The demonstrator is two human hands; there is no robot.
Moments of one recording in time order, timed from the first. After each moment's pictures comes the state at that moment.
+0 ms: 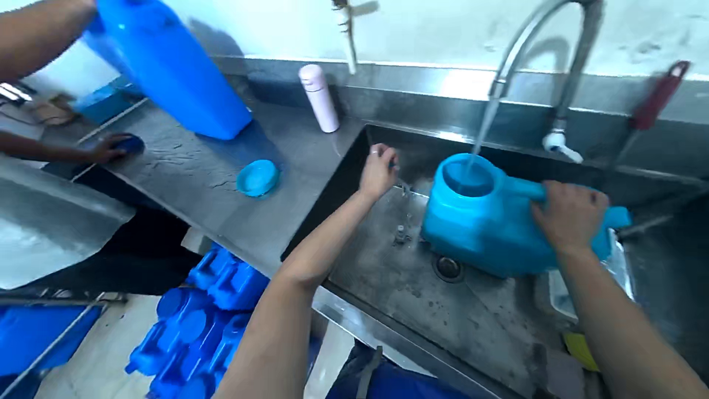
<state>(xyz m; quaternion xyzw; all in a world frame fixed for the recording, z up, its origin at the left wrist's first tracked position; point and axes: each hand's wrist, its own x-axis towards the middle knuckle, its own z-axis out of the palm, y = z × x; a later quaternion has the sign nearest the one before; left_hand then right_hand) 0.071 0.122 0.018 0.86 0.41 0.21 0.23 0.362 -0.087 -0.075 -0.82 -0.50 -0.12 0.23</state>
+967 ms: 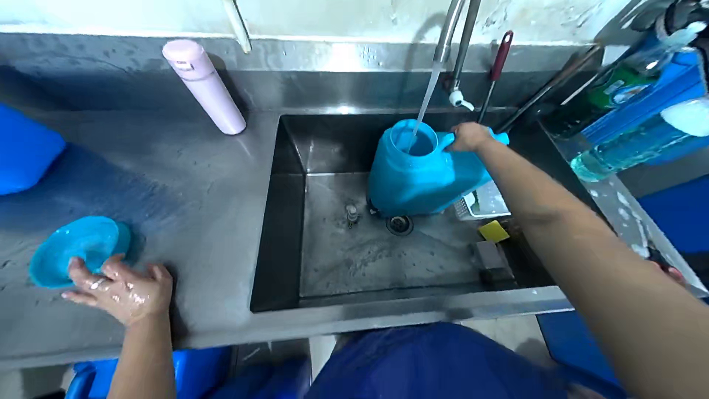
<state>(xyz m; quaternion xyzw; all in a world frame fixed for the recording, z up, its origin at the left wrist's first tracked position) -0.286 0.225 -0.064 0.74 0.63 0.24 0.03 0.291 -0.068 0.017 -0.89 -0.44 -0.11 0.06</state>
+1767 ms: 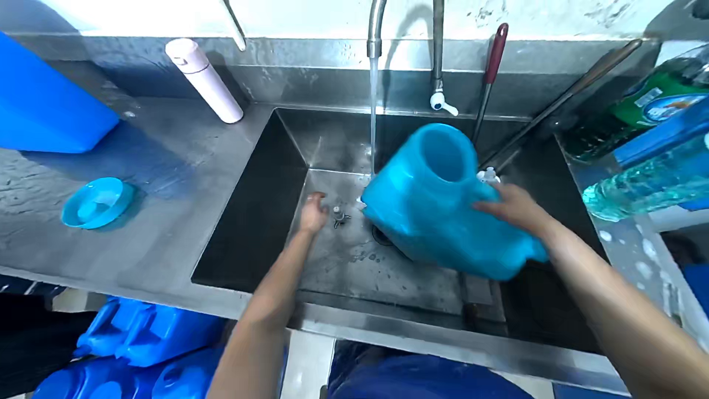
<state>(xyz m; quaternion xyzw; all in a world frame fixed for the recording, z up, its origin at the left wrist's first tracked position) 0.047 0.071 -0.119 0.82 0.47 0.07 0.32 0.360 -0.219 -0.028 -0.84 -0.39 0.28 0.26</state>
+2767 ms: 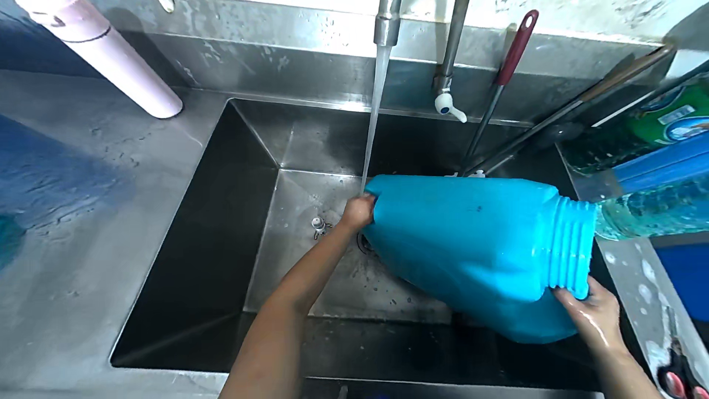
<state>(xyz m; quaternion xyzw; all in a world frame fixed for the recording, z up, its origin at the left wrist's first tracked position) 0.186 0.070 -0.179 0.93 0.20 -0.02 0.31 0.325 -0.337 -0.100 -0.90 -0.24 0.01 0.37</state>
